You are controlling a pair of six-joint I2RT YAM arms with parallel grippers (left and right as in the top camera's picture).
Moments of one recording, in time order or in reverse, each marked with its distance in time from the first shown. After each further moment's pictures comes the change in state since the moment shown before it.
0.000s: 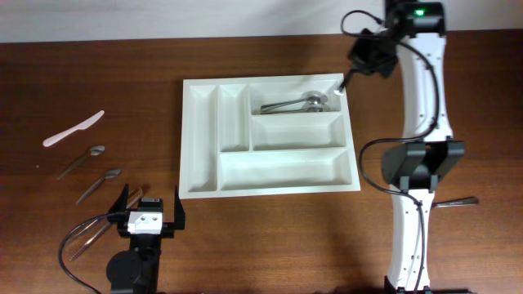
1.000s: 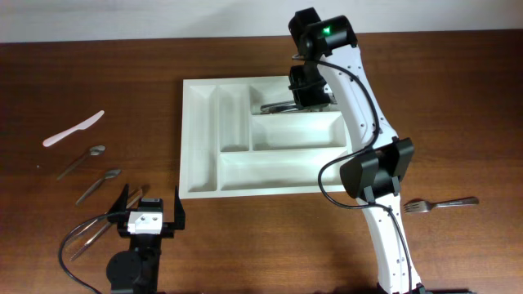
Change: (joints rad) left arm 0.000 0.000 0.000 0.000 0.000 0.000; right arm 0.300 0.000 -0.107 -0.153 0.165 1.056
